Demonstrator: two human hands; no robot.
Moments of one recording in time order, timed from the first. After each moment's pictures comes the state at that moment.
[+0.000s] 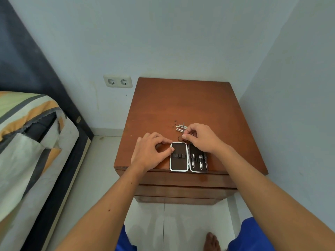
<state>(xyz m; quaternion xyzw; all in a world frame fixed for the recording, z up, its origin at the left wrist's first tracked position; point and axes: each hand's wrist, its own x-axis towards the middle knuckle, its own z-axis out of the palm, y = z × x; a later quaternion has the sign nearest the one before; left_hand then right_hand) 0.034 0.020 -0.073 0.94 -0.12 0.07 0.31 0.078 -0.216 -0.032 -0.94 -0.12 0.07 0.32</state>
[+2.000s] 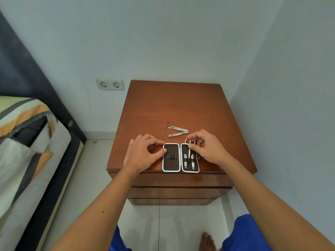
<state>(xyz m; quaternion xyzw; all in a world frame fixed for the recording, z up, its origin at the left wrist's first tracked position) 0.035 0.021 -0.074 0.94 -0.12 0.06 0.31 0.043 -0.261 -0.051 -0.91 -0.08 0.03 0.41</state>
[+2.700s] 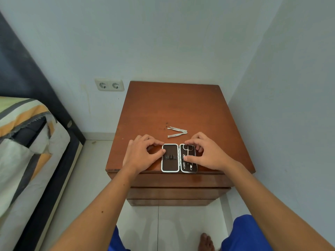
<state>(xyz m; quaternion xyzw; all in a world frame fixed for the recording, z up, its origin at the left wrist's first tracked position) 0.034 0.021 -0.073 0.94 -0.12 0.06 0.31 0.026 -0.264 -0.039 -0.93 -0.15 0.08 0.34</state>
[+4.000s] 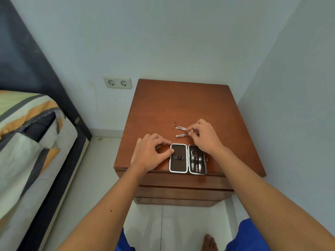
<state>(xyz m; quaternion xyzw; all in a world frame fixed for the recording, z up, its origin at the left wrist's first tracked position) 0.035 0.021 -0.073 0.94 -0.12 0.07 0.32 0.083 -0.220 -0.040 -0.96 -0.08 -0.02 0.28</state>
